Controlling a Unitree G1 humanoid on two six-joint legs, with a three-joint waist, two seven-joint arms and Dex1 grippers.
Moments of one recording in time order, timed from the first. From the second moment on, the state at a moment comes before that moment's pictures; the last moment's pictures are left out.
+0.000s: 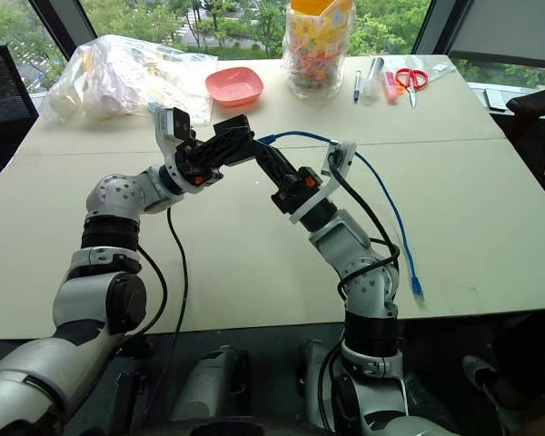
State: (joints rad) left arm -0.96 0.25 0.33 0.67 -0.77 1.00 -1.23; right arm -0.43 0.07 -0.13 -0.25 0.93 0.66 0.33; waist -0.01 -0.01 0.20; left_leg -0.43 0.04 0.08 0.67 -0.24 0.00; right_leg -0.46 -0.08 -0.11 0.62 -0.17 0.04
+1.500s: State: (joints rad) left arm -0.96 0.05 0.05 1.03 -0.14 -0.27 -0.72; right arm -0.56 -0.45 -0.17 0.30 0.40 0.62 0.42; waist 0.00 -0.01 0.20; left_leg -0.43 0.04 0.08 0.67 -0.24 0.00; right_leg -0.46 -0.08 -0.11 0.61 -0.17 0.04
